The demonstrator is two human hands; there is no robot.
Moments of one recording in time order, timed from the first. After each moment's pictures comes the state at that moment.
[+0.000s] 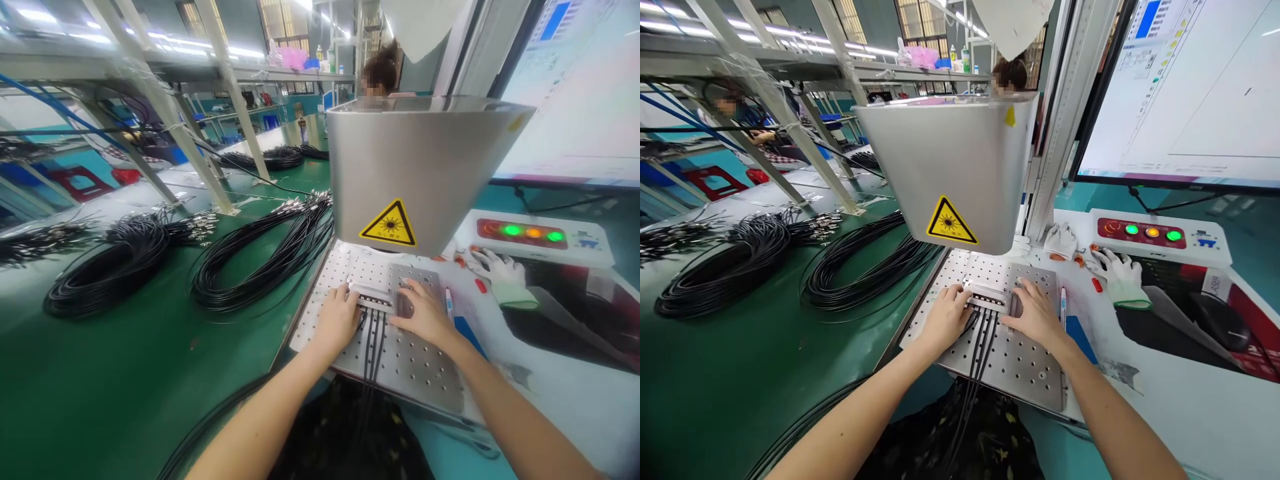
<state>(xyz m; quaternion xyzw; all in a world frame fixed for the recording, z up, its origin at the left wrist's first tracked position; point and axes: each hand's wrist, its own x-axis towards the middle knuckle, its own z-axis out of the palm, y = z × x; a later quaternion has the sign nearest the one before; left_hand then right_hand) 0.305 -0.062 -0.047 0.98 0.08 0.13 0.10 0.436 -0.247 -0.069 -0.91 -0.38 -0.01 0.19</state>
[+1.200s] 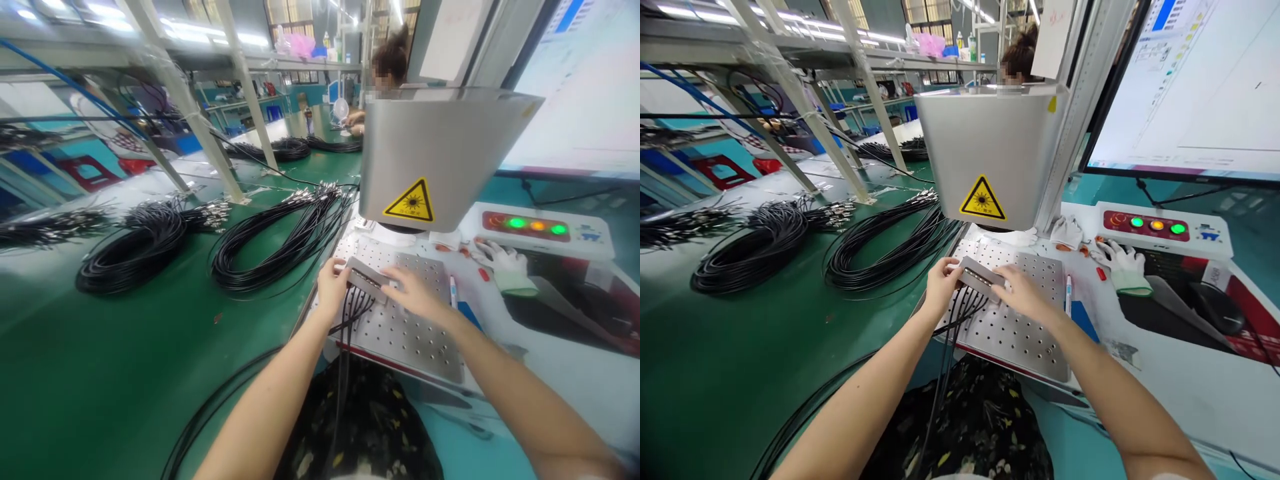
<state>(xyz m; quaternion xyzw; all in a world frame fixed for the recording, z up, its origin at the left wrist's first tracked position) 0.311 -0.037 -0.035 0.79 0.28 0.25 0.48 0.400 -0.206 -0.007 -0.83 -0.46 0.06 0.29</state>
